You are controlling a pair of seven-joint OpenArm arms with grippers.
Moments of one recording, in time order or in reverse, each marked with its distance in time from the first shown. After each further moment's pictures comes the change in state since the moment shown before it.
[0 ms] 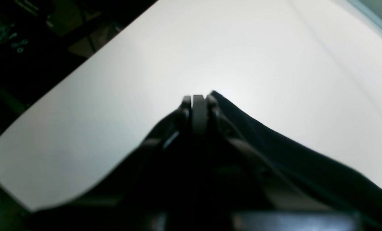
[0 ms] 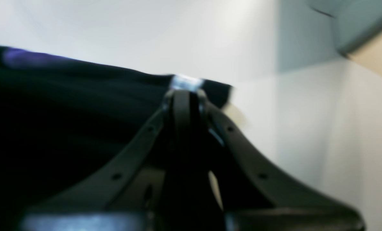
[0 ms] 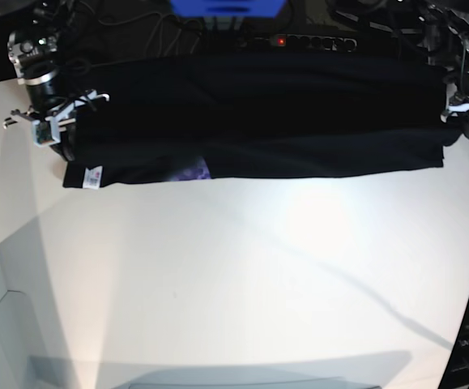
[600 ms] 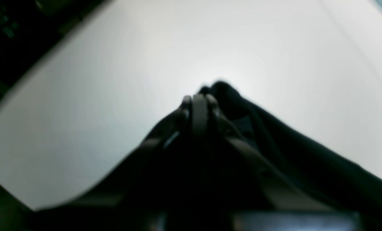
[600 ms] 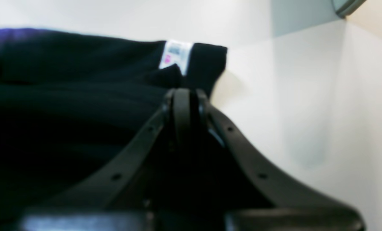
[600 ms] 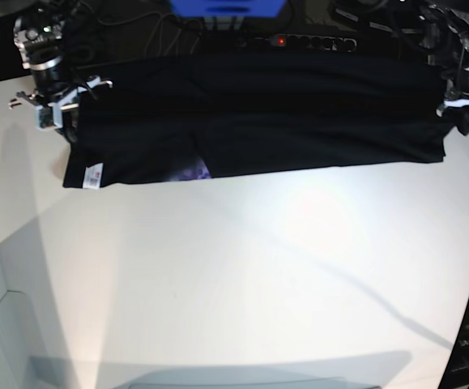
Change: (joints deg) left arm -0.1 -1.6 -0.1 -5.1 0.4 -3.8 -0.9; right arm -3.0 -3.5 1.2 -1.8 0.0 0.0 0.2
